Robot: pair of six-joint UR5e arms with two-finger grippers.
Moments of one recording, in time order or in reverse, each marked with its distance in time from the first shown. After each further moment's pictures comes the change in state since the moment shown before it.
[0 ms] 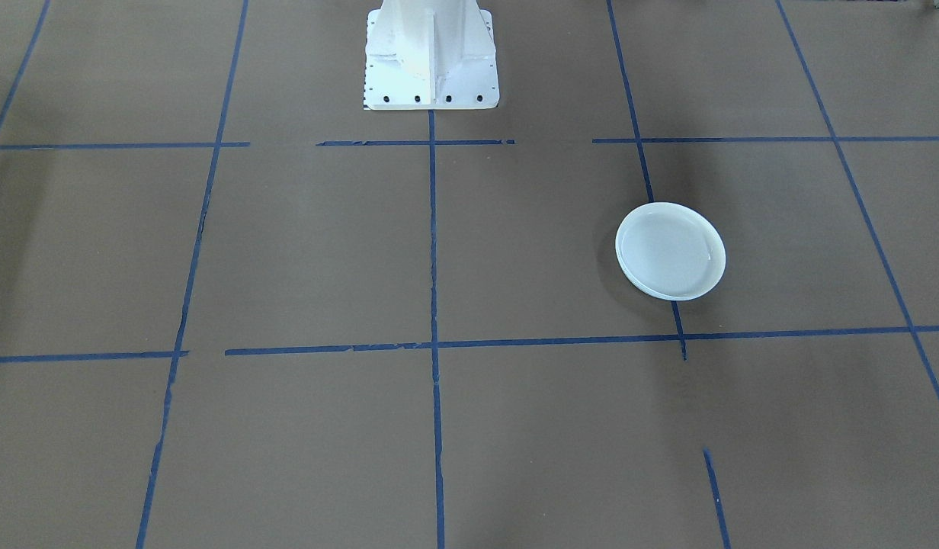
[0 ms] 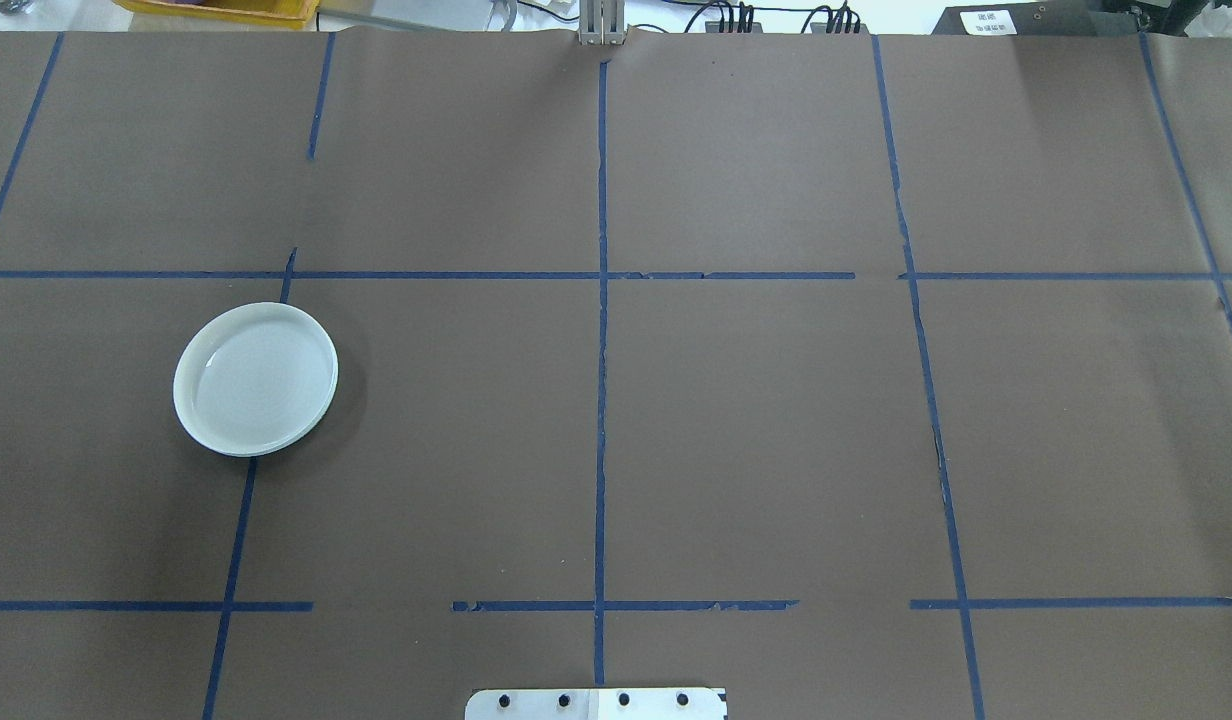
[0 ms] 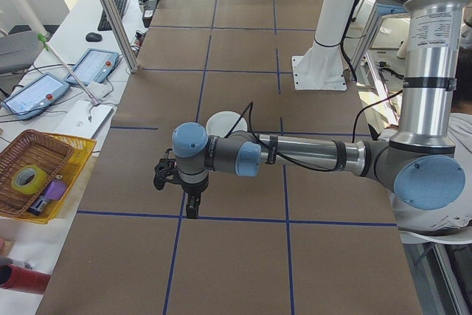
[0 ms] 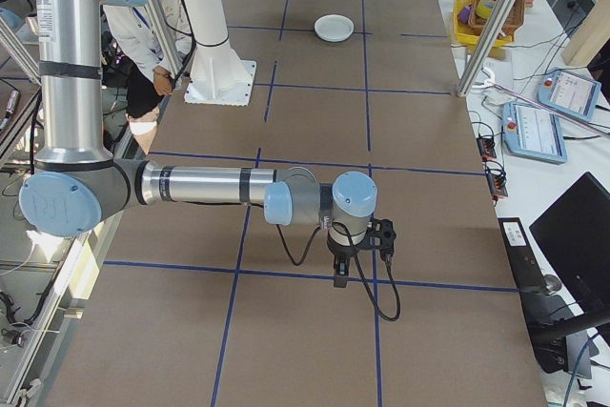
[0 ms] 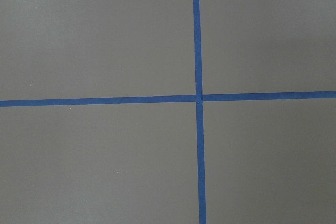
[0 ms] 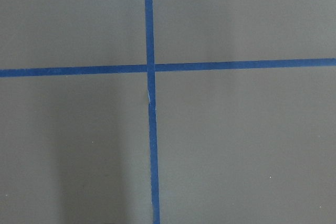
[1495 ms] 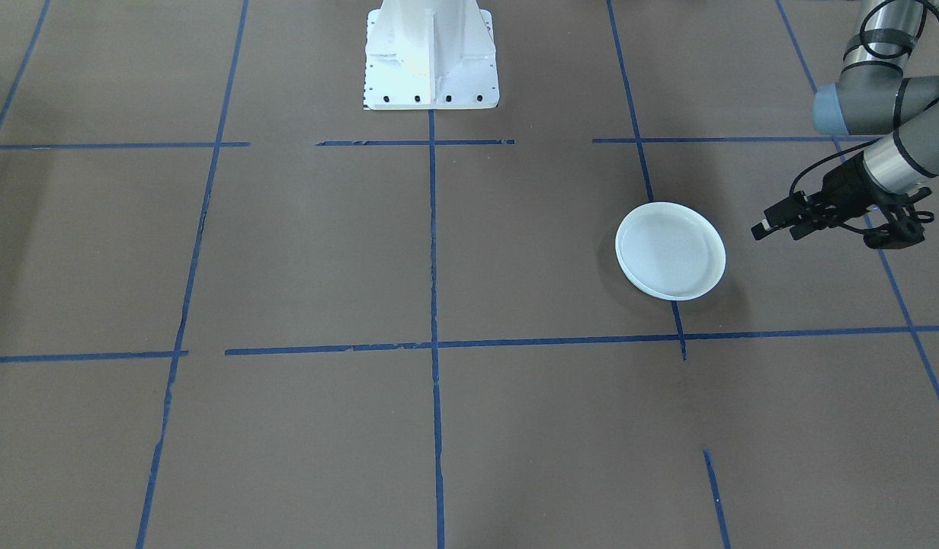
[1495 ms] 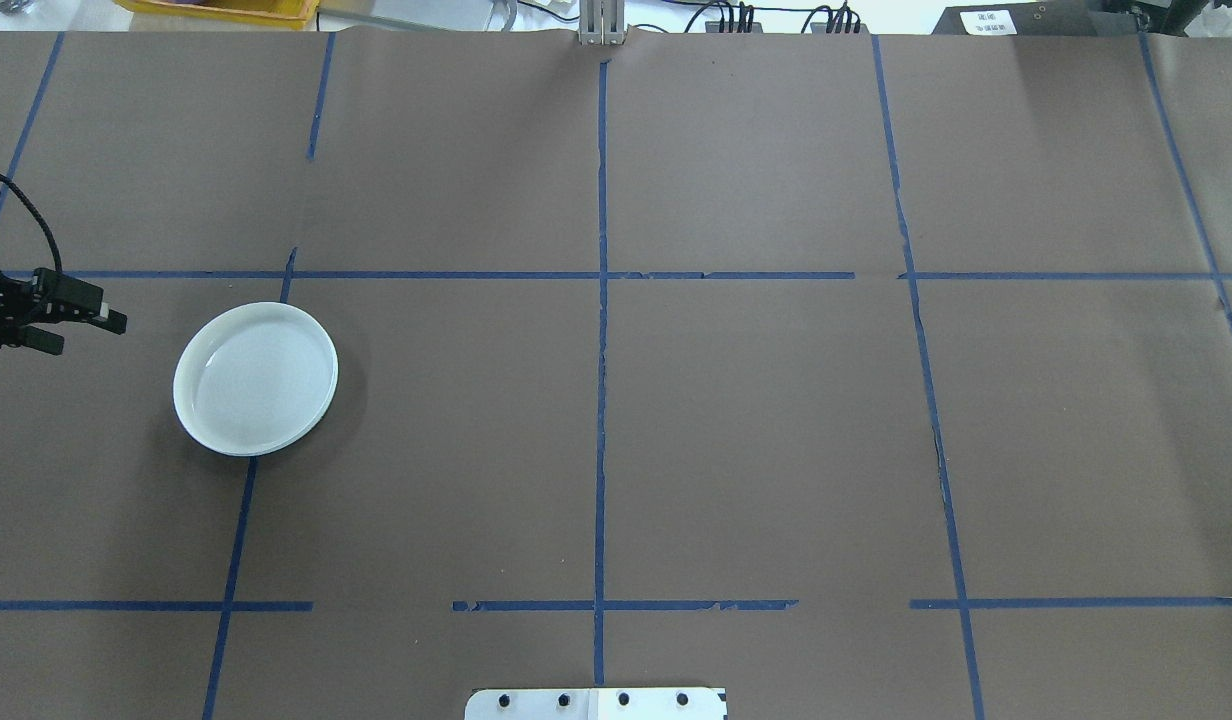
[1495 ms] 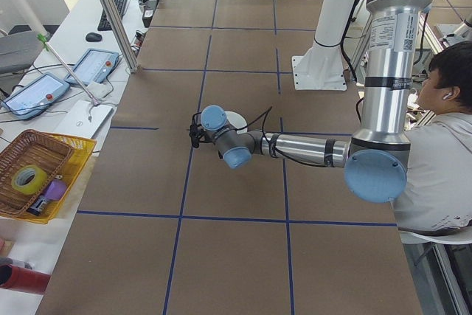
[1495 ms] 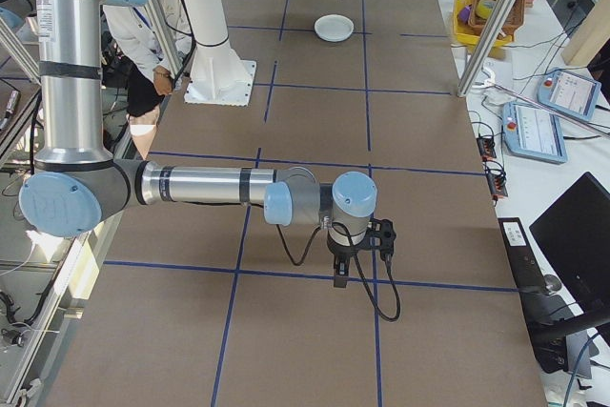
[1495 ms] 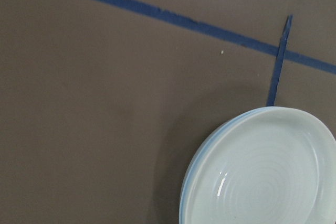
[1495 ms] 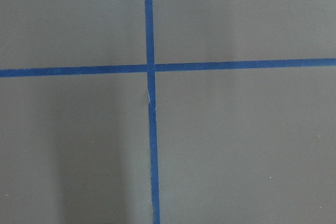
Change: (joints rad) left arm 0.427 -0.012 0.093 -0.734 -0.163 -0.911; right arm 0.000 0.000 0.000 0.000 -0.001 0.000
